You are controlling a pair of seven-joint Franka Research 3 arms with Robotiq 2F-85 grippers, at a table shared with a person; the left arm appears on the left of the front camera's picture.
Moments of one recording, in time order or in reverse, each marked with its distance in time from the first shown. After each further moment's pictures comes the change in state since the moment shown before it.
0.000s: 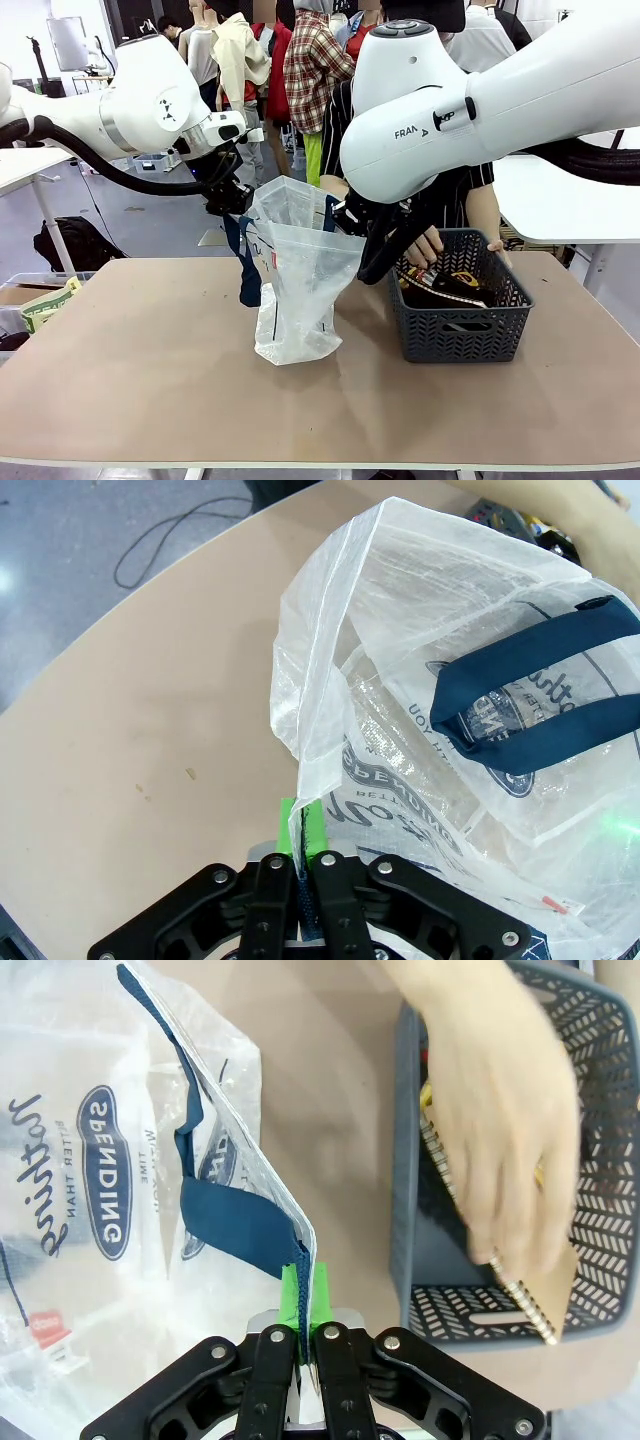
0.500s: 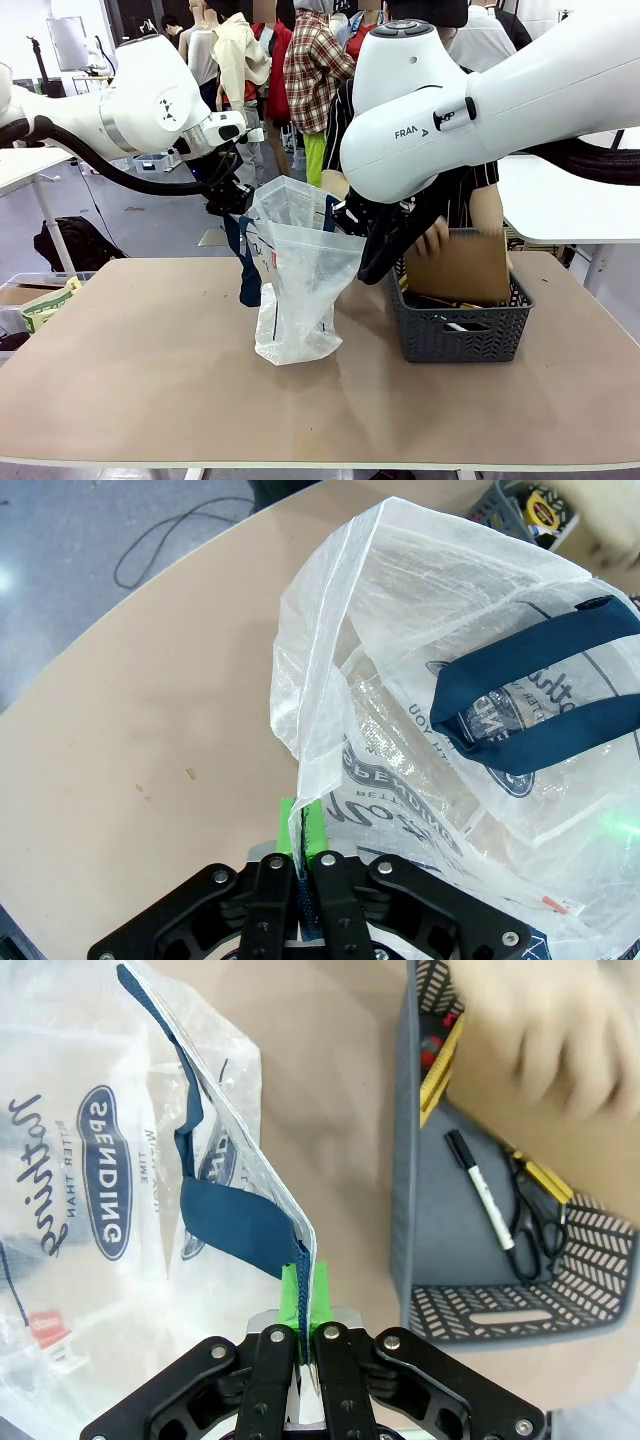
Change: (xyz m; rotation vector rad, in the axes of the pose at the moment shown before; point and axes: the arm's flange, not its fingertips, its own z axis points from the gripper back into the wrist) left arm 0.000 0.000 0.000 0.000 0.000 0.000; right arm 0.000 0.000 0.000 0.000 0.000 0.000
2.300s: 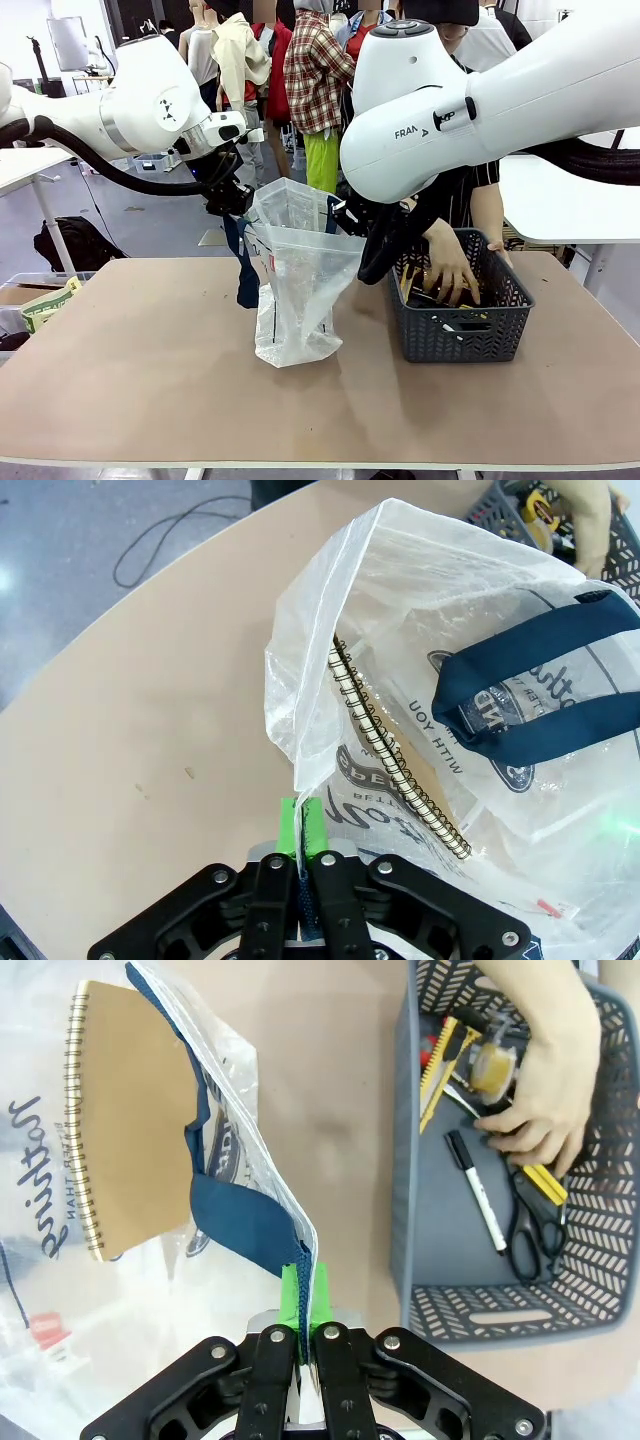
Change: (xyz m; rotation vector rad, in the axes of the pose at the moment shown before) left arm 0.000 0.000 0.000 -0.001 0.003 0.000; right arm 0.000 0.000 0.000 0.000 0.000 0.000
